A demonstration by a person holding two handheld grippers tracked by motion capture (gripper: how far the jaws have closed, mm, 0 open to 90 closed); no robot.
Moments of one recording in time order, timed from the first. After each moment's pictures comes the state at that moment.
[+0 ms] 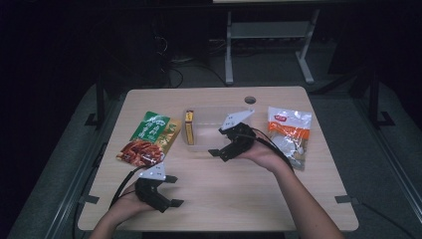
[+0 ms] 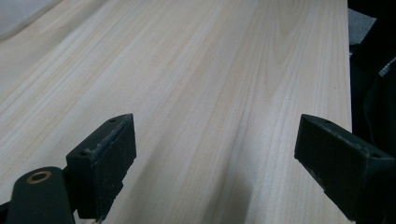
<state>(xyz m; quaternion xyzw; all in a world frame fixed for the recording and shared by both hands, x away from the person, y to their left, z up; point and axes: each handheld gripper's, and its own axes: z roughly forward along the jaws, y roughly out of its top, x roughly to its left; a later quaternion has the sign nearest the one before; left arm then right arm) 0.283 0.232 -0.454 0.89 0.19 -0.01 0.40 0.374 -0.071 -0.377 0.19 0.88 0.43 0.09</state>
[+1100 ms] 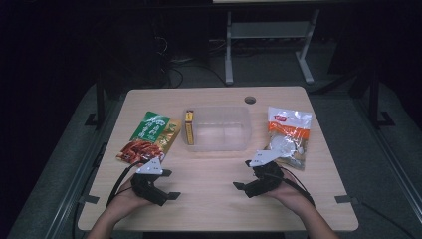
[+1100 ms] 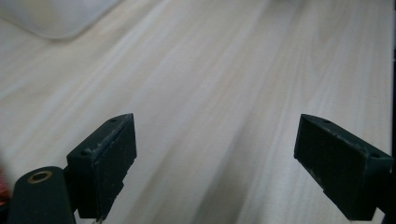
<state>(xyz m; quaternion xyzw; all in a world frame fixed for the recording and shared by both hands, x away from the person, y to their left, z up) 0.289 0.240 -0.444 0.89 0.24 0.04 0.39 0.290 -0.136 -0.432 0.27 0.87 0.41 0.09</state>
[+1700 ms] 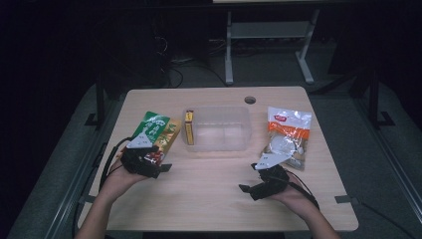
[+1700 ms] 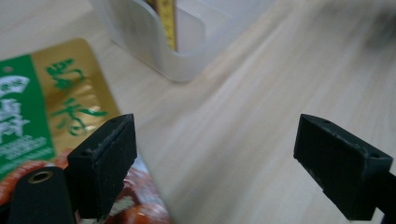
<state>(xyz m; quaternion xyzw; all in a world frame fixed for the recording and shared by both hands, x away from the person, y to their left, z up) 0.335 0.261 -0.398 0.86 0.31 0.12 0.38 0.285 -0.149 -0.441 0.29 0.86 0.40 0.09</state>
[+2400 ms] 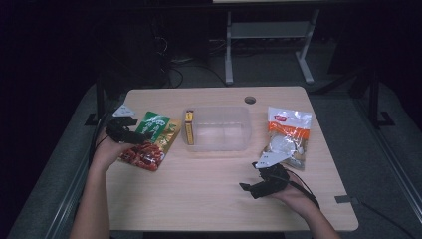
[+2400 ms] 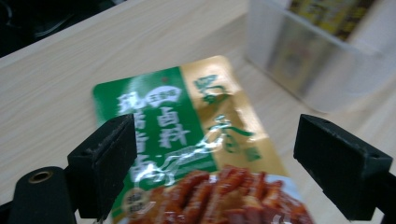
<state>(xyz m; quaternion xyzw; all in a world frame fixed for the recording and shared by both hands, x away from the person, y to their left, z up) 0.414 0.317 -0.381 0.83 0.39 0.20 0.35 0.289 -0.151 -0.443 0.29 0.86 0.40 0.10</state>
